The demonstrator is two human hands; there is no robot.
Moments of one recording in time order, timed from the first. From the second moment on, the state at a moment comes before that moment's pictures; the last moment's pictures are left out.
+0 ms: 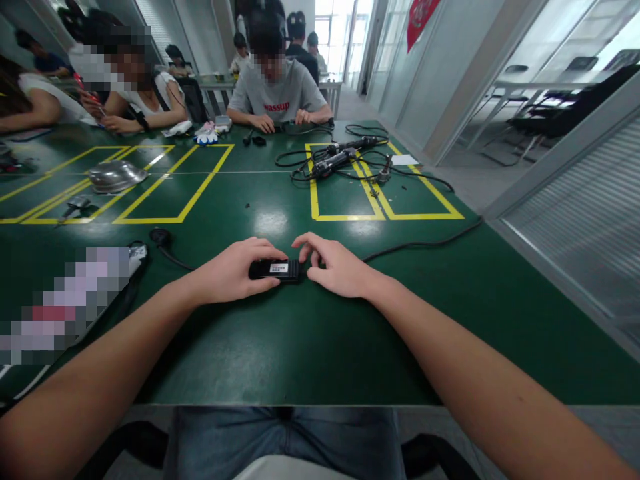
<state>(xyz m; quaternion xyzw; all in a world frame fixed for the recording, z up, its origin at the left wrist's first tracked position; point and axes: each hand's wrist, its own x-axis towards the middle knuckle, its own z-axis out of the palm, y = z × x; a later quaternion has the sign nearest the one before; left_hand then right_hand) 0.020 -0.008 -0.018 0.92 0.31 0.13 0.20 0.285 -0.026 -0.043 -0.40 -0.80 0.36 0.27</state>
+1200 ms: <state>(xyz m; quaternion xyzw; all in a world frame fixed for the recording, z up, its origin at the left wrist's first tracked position) 0.023 -0.012 -0.013 0.93 0.32 0.09 0.13 0.278 -0.034 -0.039 -0.40 -0.87 0.17 0.23</state>
